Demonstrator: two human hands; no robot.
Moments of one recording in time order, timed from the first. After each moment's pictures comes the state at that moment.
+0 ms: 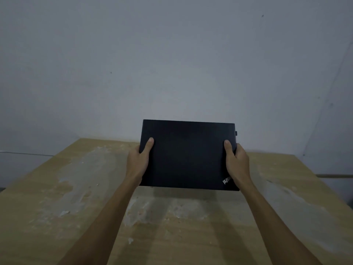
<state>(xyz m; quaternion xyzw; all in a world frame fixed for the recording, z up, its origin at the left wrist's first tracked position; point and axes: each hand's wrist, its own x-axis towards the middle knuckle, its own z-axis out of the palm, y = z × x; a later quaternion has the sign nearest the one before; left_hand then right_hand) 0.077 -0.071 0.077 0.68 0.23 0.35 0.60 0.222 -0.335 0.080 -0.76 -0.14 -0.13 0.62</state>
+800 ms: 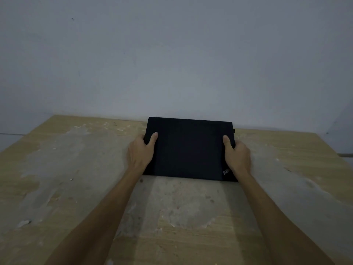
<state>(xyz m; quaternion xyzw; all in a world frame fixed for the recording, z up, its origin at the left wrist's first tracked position) 0.187 -0.036 -0.010 0.82 0.32 0.30 0.36 0.320 -0.304 -0.013 -0.88 -0.05 -0.09 0.47</state>
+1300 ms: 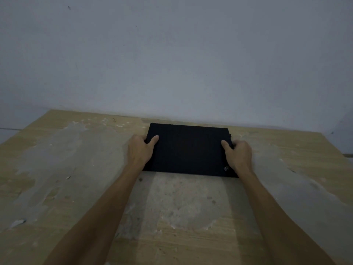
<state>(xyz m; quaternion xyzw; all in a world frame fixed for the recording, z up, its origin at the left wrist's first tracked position) 0.196 -0.024 -0.014 0.83 0.32 0.25 0.39 0.339 -0.299 -0.023 -0.90 -0.07 -0.08 0.43</state>
